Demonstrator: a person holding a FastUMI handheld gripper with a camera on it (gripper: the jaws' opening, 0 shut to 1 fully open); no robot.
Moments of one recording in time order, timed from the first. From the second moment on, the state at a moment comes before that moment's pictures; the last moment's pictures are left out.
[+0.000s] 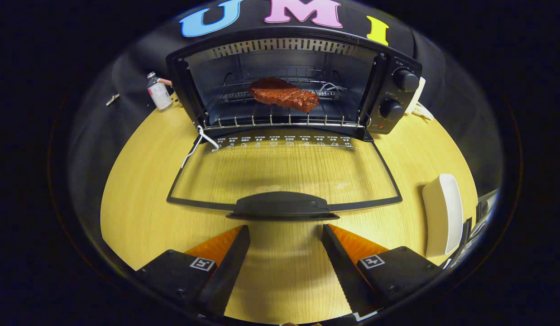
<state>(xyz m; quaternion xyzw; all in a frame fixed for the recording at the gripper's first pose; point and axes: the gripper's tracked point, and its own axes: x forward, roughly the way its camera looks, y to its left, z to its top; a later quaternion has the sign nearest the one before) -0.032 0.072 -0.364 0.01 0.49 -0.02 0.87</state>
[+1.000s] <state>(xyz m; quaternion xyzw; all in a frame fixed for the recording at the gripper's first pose) -0.015 0.077 -0.262 0.01 0.37 0.00 0.93</state>
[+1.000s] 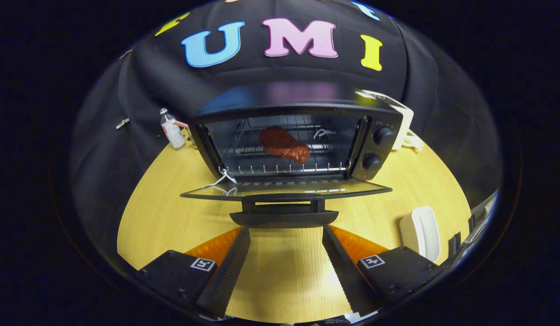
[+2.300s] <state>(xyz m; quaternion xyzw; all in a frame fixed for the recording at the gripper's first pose) -0.017 -0.008 -0.019 0.02 0.12 -0.01 0.99</state>
